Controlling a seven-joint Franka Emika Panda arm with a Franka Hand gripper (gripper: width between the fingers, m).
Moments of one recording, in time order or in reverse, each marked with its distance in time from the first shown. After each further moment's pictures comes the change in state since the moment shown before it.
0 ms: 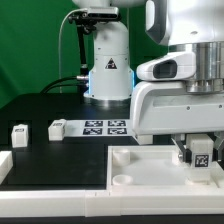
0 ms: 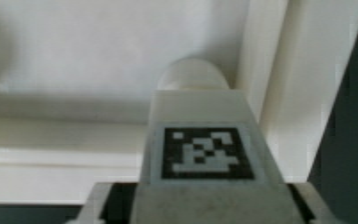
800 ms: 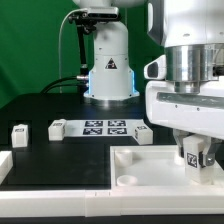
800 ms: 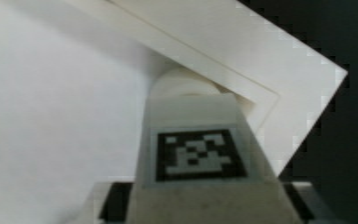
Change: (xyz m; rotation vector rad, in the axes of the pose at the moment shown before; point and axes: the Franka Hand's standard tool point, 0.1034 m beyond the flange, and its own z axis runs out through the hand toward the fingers) arm -0.008 0.003 0.002 -0.005 -0.006 1.154
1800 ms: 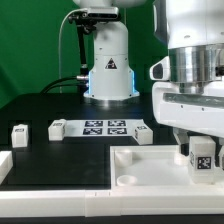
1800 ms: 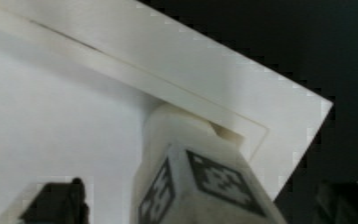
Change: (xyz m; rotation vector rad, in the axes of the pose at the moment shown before) arm -0.010 -0.001 0.000 0.011 -0.031 -0.199
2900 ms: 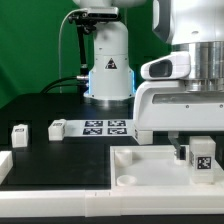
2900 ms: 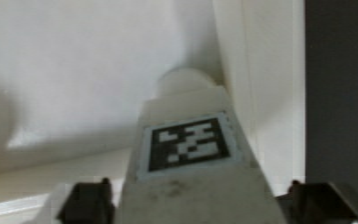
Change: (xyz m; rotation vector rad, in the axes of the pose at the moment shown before) arm 0.006 -0.004 -0.003 -0.036 0.022 -0.858
